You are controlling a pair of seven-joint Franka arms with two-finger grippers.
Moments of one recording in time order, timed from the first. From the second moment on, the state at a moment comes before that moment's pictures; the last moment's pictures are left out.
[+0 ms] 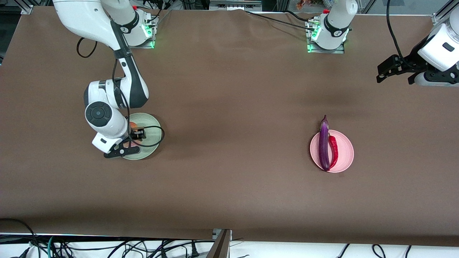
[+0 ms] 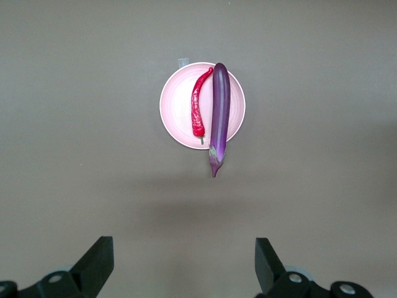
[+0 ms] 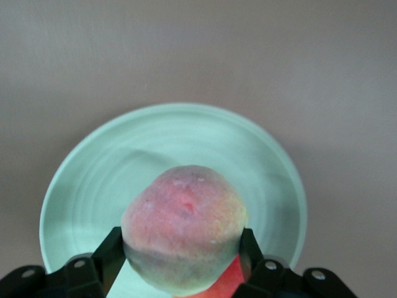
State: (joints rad) left arm 0.09 -0.08 -0.14 -1.68 -0.03 1.57 -0.05; right arm 0.52 0.51 -0.32 -1.88 0.06 2.27 0.00
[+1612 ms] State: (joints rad) left arm 0.09 -0.08 -0.14 -1.68 -0.03 1.56 -0.05; right arm 0.53 0.23 -0.43 -1.55 0.14 1.65 -0.01
